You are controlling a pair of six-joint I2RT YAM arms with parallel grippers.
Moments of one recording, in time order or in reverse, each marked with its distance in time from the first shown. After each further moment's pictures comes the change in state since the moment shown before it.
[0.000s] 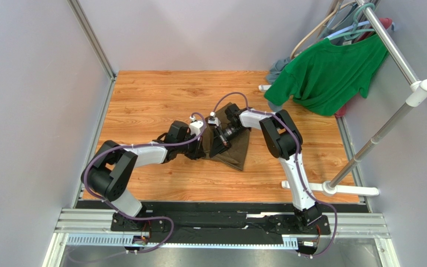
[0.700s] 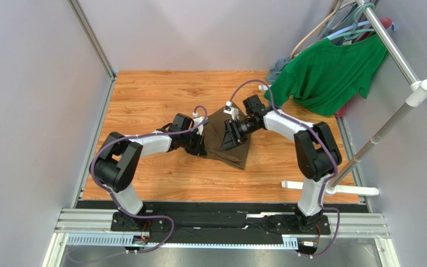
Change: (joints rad) left arm 0.027 0.109 0.184 -0.237 0.068 -0.024; right arm -0.048 -0.498 -0.346 0.151 0.247 0.051
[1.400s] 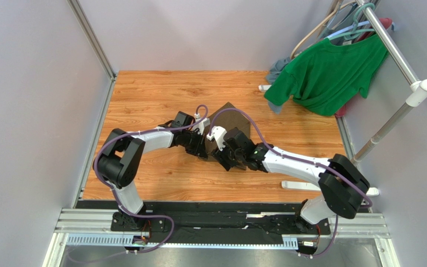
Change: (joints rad) left arm 0.010 0.049 0.076 -0.134 0.084 0.000; right arm 0.438 -0.426 -0.428 0.371 0.987 -0.153
